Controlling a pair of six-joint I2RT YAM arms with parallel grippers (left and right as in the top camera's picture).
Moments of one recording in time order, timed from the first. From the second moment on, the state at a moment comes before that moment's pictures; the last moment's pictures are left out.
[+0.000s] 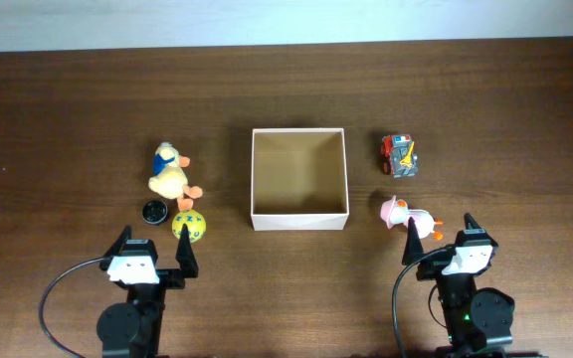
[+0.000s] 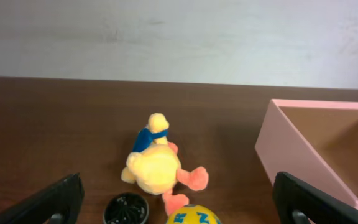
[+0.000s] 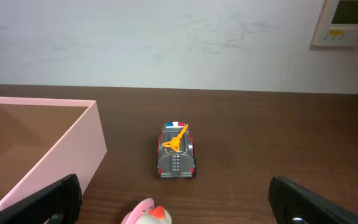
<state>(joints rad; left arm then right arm) 0.02 0.05 0.03 -0.07 0.05 -0.07 0.07 0.01 0.01 -0.07 0.03 0.00</state>
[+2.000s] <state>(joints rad) 0.02 1.87 1.13 -0.47 -0.09 -0.11 0.07 0.01 0.01 -0.07 0.03 0.00</state>
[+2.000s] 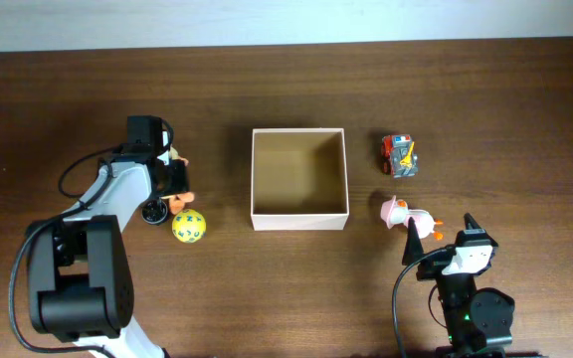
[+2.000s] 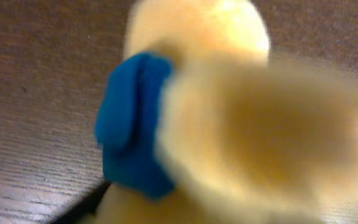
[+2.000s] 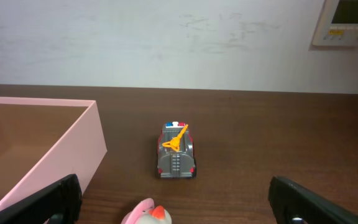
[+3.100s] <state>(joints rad) -0.34 1.70 1.57 -0.72 0.00 -0.25 0.07 0.01 0.01 -0.07 0.03 0.00</state>
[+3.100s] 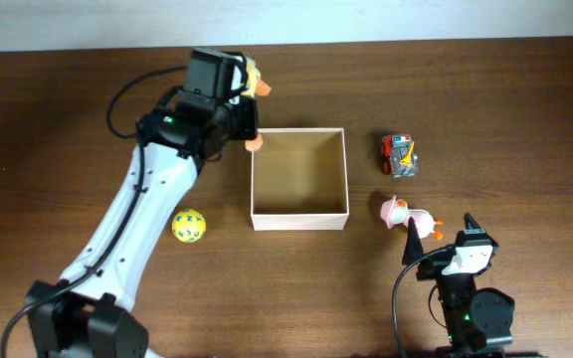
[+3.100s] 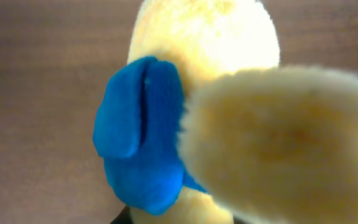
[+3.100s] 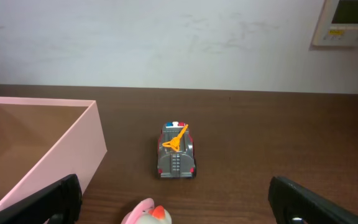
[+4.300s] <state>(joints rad) -0.45 1.99 1.57 -0.72 0.06 -0.34 0.07 0.01 0.01 -0.07 0.03 0.00</state>
